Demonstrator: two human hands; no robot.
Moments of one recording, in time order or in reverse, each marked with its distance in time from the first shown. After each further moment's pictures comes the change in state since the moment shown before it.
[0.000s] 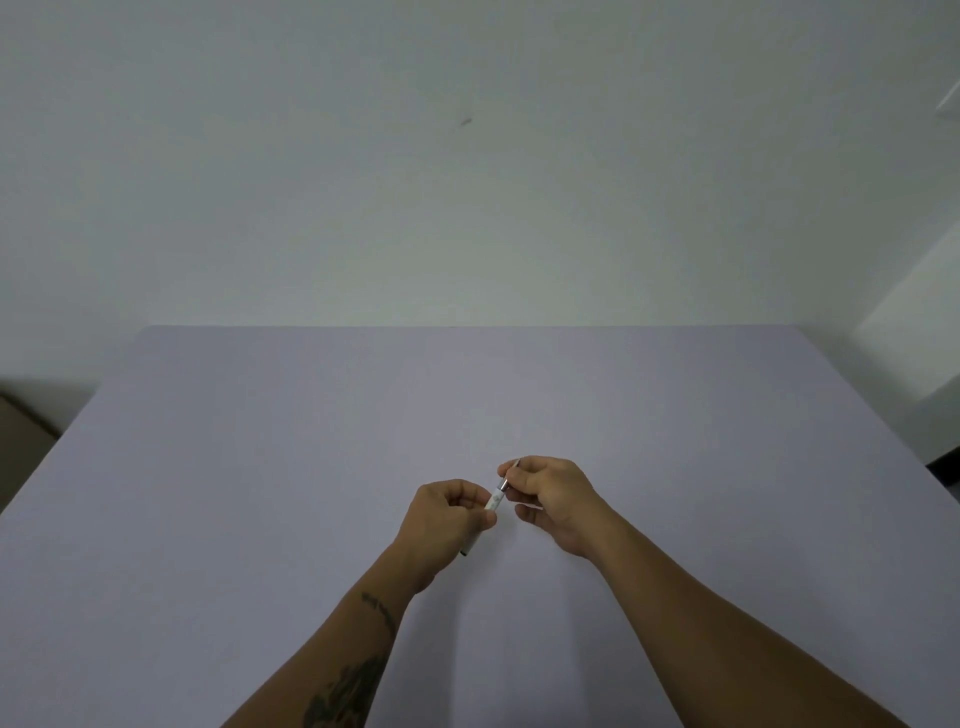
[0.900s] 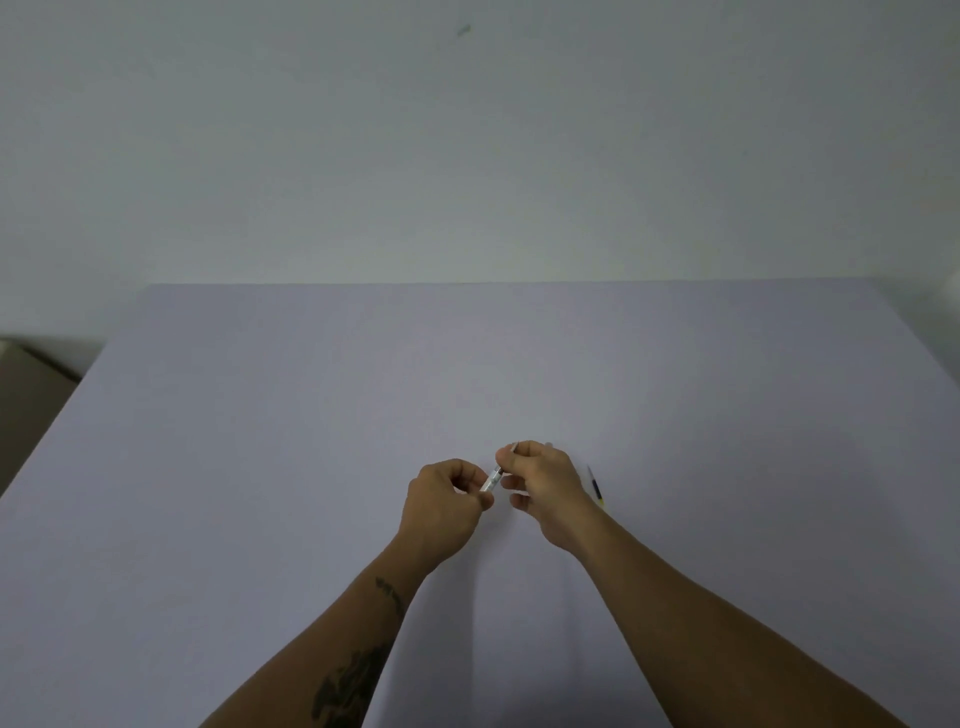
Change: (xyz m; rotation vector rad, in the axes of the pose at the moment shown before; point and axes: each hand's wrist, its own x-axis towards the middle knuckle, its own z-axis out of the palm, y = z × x) left_hand 0.030 -0.012 0.028 0.210 0.198 -0.043; right_hand 0.046 0.025 -0.001 0.039 0.018 0.055
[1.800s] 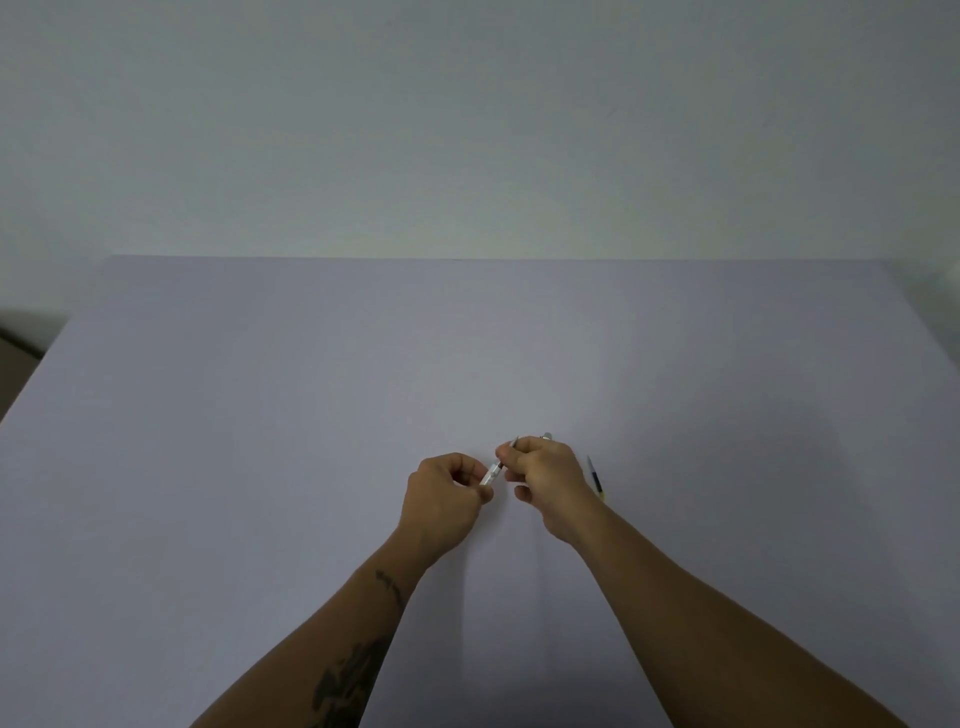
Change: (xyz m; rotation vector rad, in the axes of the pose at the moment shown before) left_hand 0.021 -0.012 0.009 -0.025 -0.041 -0.059; right_hand 0.024 0.007 -0.002 -0.061 0.073 0.055
